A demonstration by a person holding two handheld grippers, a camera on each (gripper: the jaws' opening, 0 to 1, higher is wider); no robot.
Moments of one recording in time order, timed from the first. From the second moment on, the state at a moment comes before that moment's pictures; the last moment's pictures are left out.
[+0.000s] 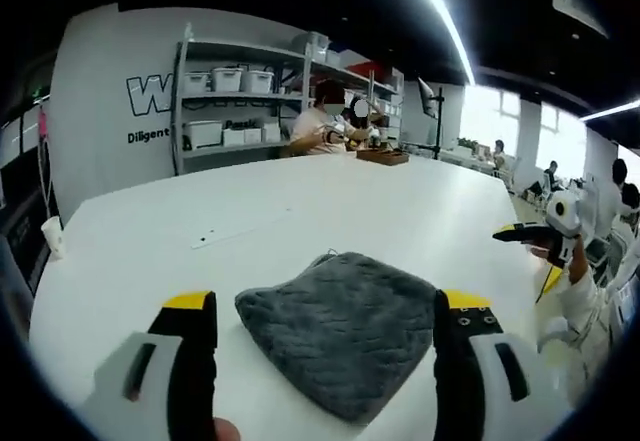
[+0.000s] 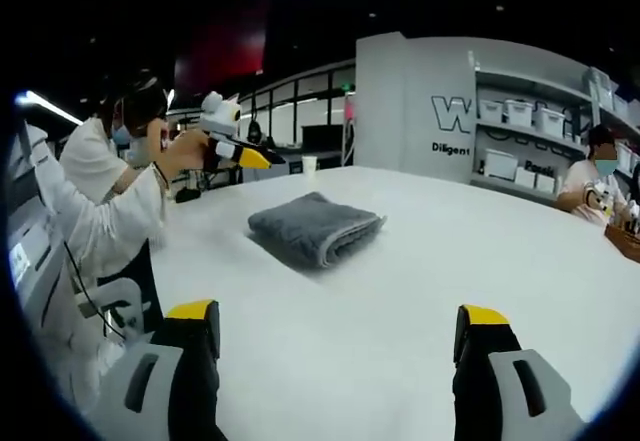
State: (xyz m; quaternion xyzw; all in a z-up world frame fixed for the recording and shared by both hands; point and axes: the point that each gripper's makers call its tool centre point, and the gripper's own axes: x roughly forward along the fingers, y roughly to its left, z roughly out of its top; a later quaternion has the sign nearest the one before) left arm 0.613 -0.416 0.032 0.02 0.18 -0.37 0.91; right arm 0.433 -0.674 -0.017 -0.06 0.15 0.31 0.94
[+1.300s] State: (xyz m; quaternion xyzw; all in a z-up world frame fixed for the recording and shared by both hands) left arm 0.687 -0.414 -0.054 -0.01 0.26 -0.33 0.91; right arm 0.431 -0.675 -0.017 -0.06 0.15 0.32 0.93
